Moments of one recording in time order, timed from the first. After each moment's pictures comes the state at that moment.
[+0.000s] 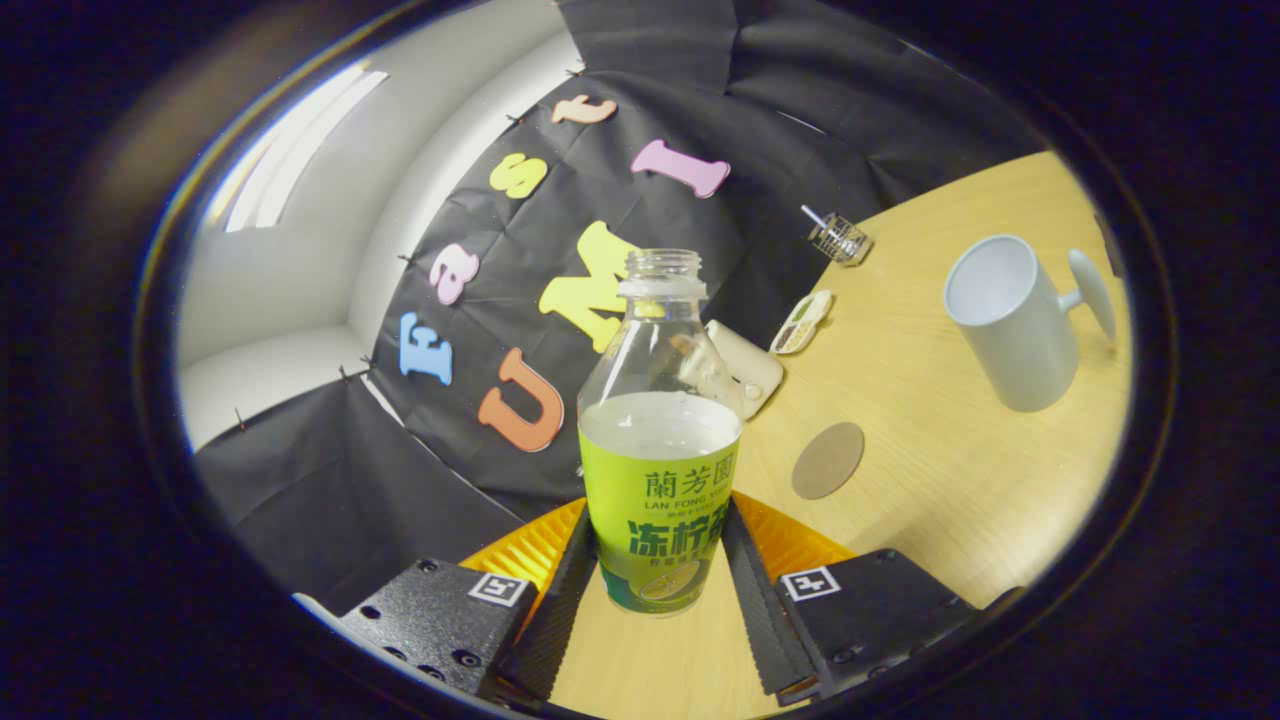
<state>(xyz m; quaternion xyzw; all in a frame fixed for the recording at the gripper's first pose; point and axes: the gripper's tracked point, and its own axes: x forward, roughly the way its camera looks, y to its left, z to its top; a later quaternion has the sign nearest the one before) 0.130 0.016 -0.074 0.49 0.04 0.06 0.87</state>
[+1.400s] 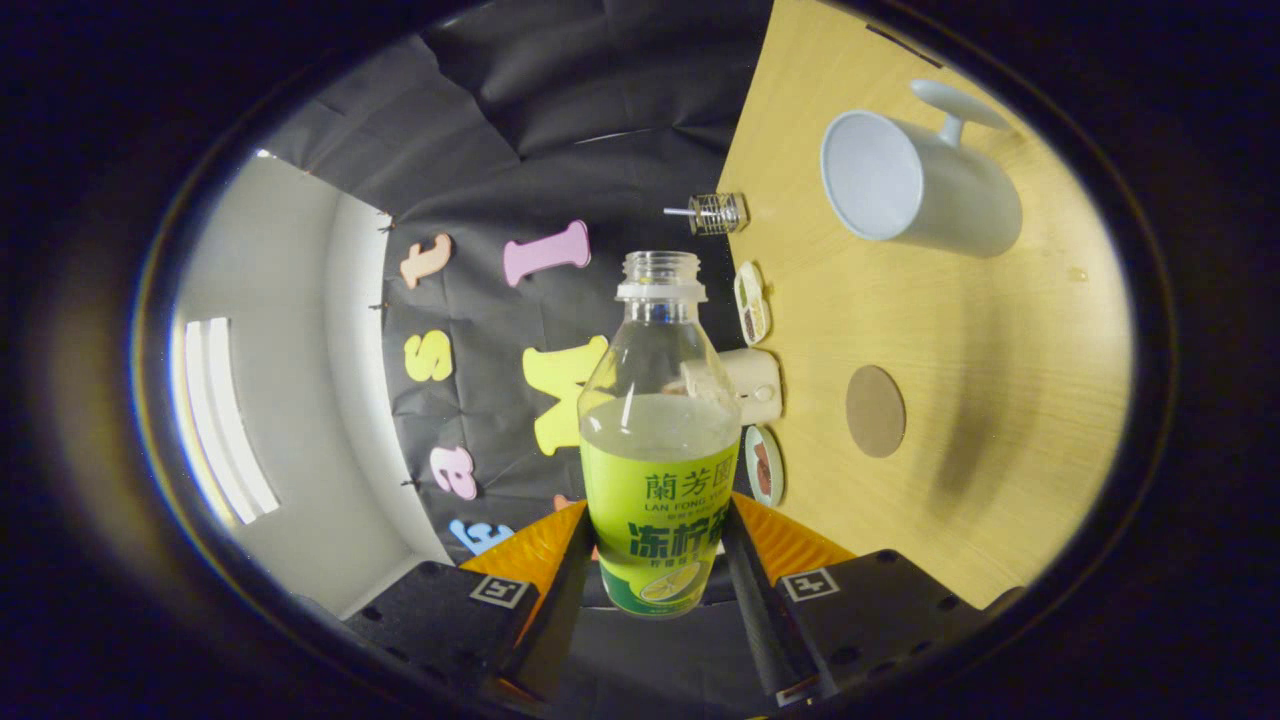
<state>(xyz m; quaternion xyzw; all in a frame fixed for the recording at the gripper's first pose) 0.155 -0.031 -0.018 0.75 -0.04 0.05 0.65</state>
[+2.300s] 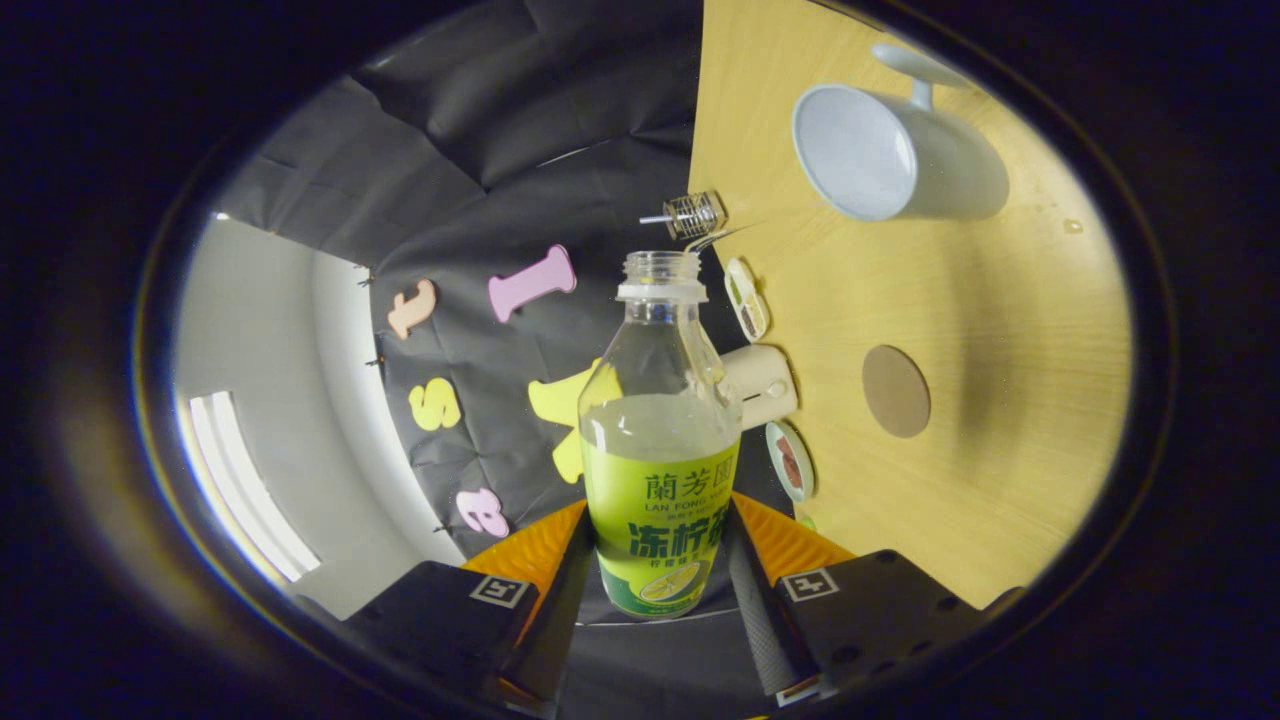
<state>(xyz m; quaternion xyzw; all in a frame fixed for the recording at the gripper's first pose) 0.166 -0.051 -0.002 0.81 -0.06 0.05 0.59</state>
